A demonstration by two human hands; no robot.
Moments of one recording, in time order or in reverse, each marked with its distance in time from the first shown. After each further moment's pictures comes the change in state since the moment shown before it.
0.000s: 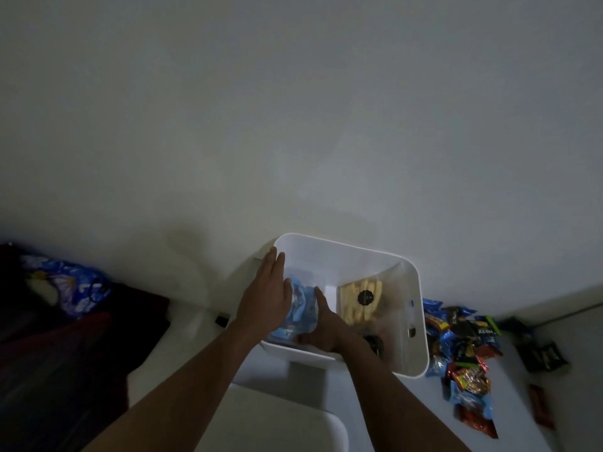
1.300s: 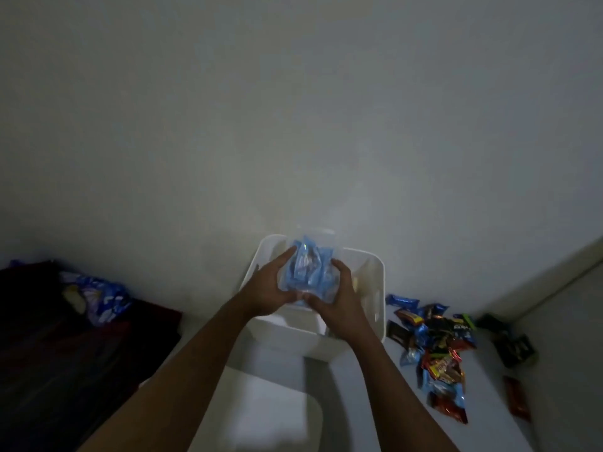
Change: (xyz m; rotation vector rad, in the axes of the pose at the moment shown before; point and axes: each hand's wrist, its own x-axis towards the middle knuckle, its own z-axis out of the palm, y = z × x) left_hand -0.048 0.081 -0.046 -0.480 -0.233 0.069; right_hand -0.118 0.006 -0.052 0.467 0.516 -0.384
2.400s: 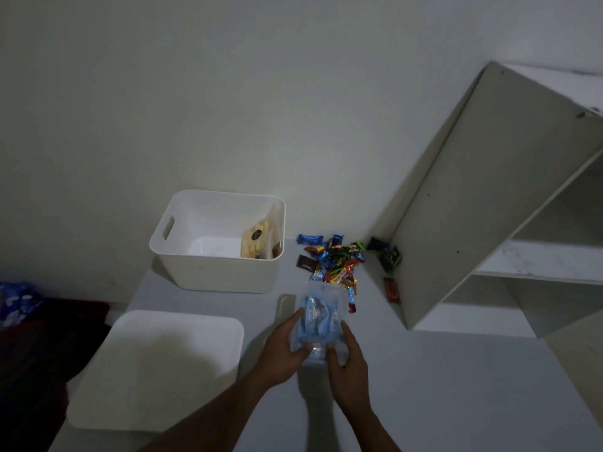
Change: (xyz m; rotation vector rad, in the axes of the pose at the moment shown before) left_hand -0.189 0.020 0.289 -0.253 -0.115 -0.050; right_hand -0.316 0.125 -0.098 -0.113 0.490 0.276
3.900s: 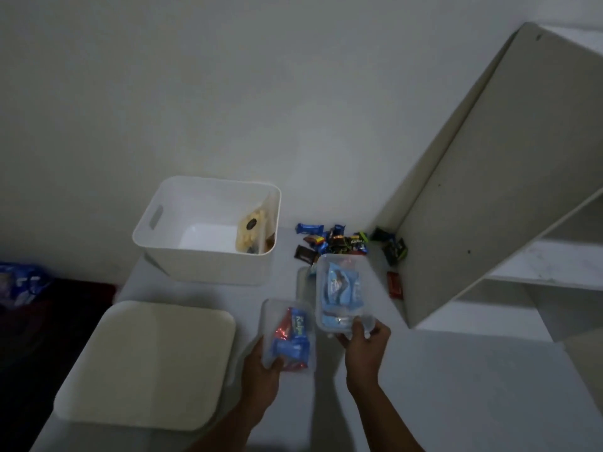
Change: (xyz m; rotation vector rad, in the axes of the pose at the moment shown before) left_hand -0.003 -0.108 0.033 -0.120 0.458 -0.338; right_hand 0.064 -0.003 -0.007 0.493 0.324 0.407
